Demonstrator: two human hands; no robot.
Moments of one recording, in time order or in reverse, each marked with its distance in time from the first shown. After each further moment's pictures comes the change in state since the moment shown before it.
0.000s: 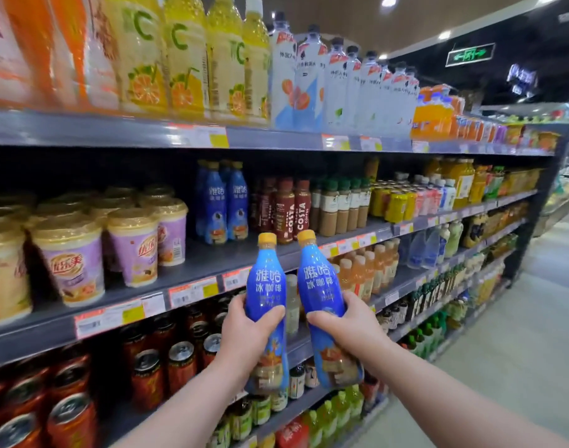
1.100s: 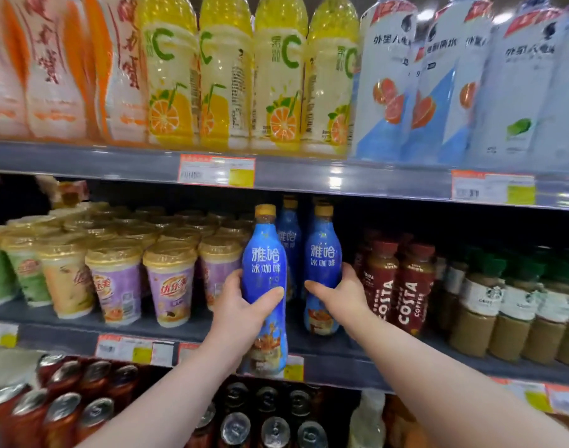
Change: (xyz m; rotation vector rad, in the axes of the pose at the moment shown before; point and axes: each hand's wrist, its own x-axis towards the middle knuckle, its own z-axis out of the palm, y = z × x) left_hand 0.170 0.042 0.027 0.109 0.634 0.164; right_hand 0.314 -0.067 0.109 0.187 -0.394 -0.439
